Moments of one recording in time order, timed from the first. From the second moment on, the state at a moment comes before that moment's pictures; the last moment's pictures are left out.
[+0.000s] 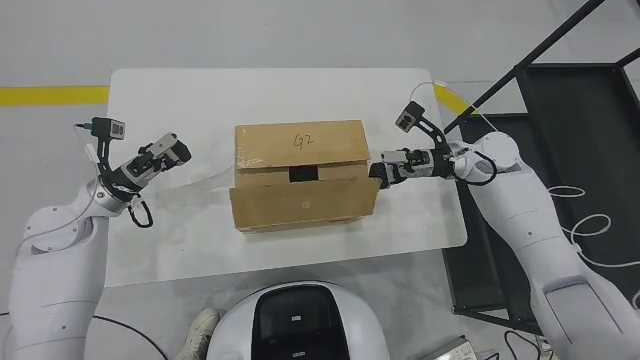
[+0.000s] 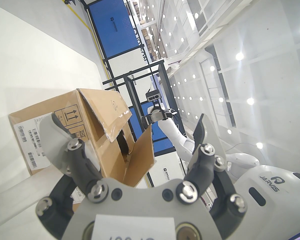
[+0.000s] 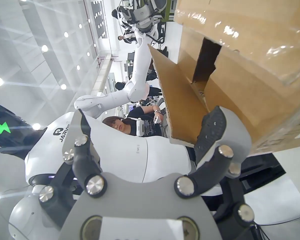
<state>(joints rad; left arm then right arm) 1.20 -1.13 -1.58 -1.31 -0.36 -0.52 -1.05 -0.95 -0.98 1.16 -1.14 0.73 -0.28 1.54</state>
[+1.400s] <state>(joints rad) 1.20 -1.13 -1.58 -1.31 -0.36 -0.52 -1.05 -0.98 -0.85 0.76 -1.44 0.40 -0.40 1.42</state>
